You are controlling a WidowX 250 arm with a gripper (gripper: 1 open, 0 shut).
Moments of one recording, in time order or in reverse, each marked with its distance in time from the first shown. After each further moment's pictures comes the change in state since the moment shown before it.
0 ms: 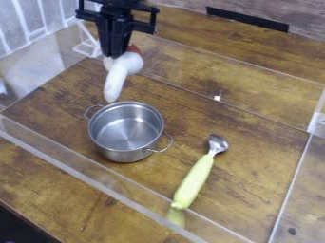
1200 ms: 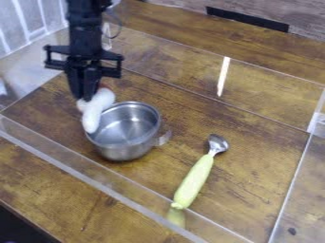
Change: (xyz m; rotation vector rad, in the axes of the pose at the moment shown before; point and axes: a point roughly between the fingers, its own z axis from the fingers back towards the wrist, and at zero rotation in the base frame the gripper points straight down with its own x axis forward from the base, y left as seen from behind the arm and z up) arm -0.014 0.048 -0.073 -0.026 0.022 0.235
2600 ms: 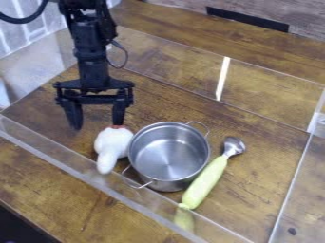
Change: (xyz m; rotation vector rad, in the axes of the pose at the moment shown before) arm -0.019 -0.043 -0.029 -0.086 0.028 0.073
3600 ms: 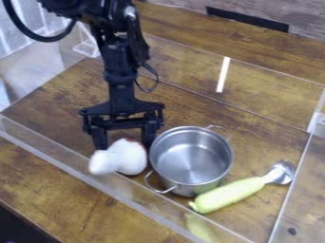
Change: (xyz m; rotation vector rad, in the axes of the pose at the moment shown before) arm -0.039 -0.039 -0.016 0.002 0.030 0.126
